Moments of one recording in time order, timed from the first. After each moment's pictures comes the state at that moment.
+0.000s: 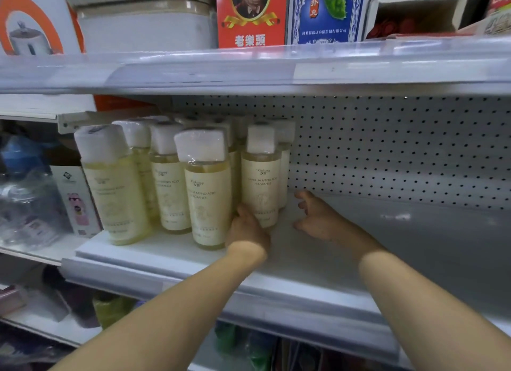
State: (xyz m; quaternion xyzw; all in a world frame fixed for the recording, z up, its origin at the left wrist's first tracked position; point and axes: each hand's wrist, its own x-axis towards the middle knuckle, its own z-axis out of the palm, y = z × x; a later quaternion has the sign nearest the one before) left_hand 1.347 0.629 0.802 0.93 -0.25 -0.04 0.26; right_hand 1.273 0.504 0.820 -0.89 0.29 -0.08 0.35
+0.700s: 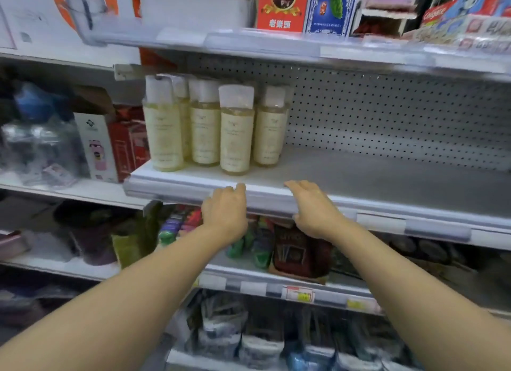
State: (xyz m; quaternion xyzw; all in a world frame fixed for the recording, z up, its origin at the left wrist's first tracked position) left_hand 1.286 0.822 0.796 0.89 -0.43 0.07 0.11; right_hand 1.162 0.703 0.816 -0.96 0.28 -0.08 0.05
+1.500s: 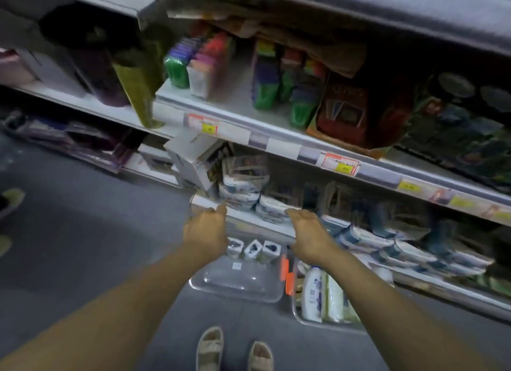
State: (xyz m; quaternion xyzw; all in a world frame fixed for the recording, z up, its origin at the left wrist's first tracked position) left_hand 1.235 0.929 0.486 0.91 -0.32 -0.25 -0.01; right_hand 1.105 0.768 0.489 -0.92 0.28 0.22 0.19
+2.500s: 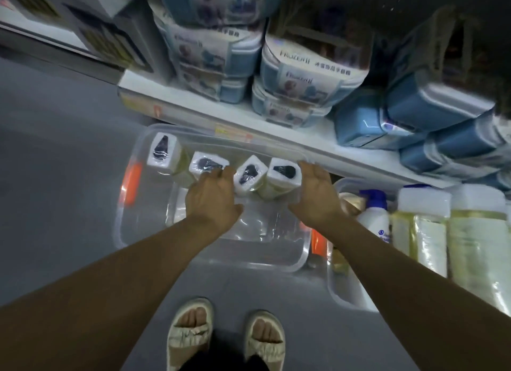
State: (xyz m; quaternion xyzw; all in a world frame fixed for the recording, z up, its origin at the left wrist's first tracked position) left_hand 1.196 0.870 0.027 0.90 -0.31 -0.29 0.05; right_hand 1.084 0.721 0.009 -0.88 0.36 0.19 0.23
